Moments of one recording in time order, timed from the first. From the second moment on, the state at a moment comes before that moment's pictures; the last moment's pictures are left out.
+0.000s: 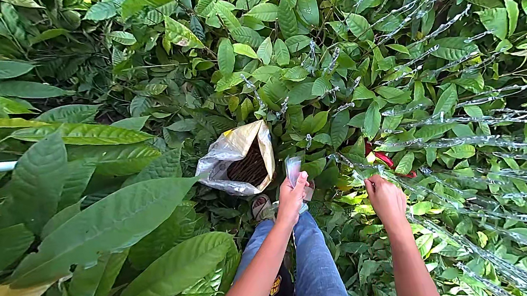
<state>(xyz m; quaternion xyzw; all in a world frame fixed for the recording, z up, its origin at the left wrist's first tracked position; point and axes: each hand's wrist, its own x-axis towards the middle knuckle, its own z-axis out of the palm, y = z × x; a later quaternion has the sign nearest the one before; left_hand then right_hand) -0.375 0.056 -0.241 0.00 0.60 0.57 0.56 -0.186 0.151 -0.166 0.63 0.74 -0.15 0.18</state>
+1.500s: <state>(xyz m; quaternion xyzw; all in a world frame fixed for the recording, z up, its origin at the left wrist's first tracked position) -0.386 0.051 -0.254 -0.05 0.62 0.60 0.51 -0.208 0.235 -0.394 0.72 0.45 -0.53 -0.04</state>
